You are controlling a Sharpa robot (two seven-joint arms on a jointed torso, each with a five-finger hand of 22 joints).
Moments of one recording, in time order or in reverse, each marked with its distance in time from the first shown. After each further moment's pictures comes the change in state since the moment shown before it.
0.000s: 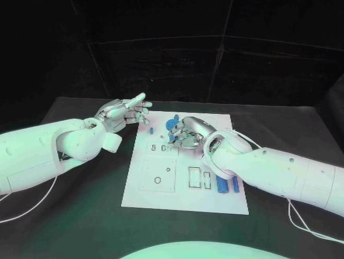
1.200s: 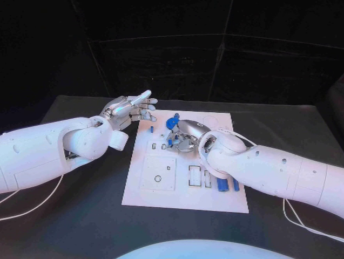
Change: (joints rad) left arm 0.001 0.026 0.000 0.016 0.006 -0.037 0.029; left_hand 0.009 0.000 -0.019 -0.025 0.000 -0.011 0.004 0.022 0.005 0.009 0.009 -0.040 -0.077 0.004 0.004 -0.050 -0.053 0.000 0.031 0.004 -0.074 -0.075; right arm -0.001 0.038 -0.002 -0.017 -0.105 0.098 -0.093; right_hand 0.000 0.000 0.000 0.000 -0.002 0.006 0.002 -0.002 0.000 -0.002 -0.002 -0.006 0.000 0.000 0.000 0.000 0.000 0.000 0.000 0.000 0.000 -0.002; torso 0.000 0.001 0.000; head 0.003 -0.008
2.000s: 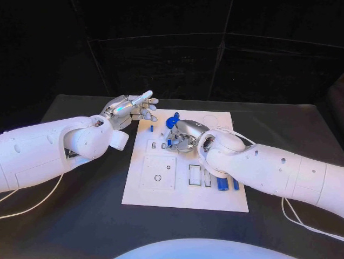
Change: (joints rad) left arm 0.000 0.003 0.000 -0.003 -0.029 0.000 0.000; left_hand 0.004 0.004 -0.003 -0.003 0.000 -0.003 0.003 0.004 0.001 0.000 0.000 -0.006 -0.008 0.000 0.000 0.000 -0.003 0.000 0.007 0.000 -0.011 -0.007; right arm 0.001 0.004 0.001 0.004 -0.022 0.025 -0.014; right_hand -0.005 -0.005 -0.001 0.001 -0.011 -0.001 0.000 -0.001 -0.001 -0.005 0.002 -0.005 -0.002 0.000 0.000 0.000 0.000 0.000 0.000 0.000 0.000 -0.002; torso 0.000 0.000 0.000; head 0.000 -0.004
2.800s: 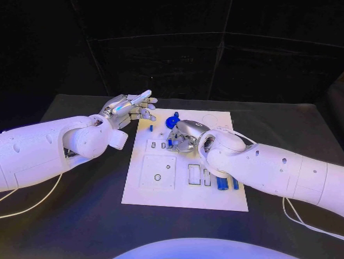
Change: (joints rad) left arm 0.000 -0.001 0.000 -0.006 -0.003 0.000 0.000; left_hand 0.000 0.000 0.000 0.000 0.000 0.000 0.000 0.000 0.000 0.000 0.000 0.000 -0.002 0.004 0.004 0.000 -0.002 0.000 0.000 0.000 -0.001 -0.002; right arm 0.000 -0.009 -0.001 0.009 -0.020 0.015 -0.013; right_hand -0.027 -0.027 -0.006 0.002 -0.006 -0.038 0.019 -0.030 -0.006 -0.019 0.012 -0.038 0.000 0.000 0.000 0.000 0.001 0.000 0.000 0.000 0.000 -0.004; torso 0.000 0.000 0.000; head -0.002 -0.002
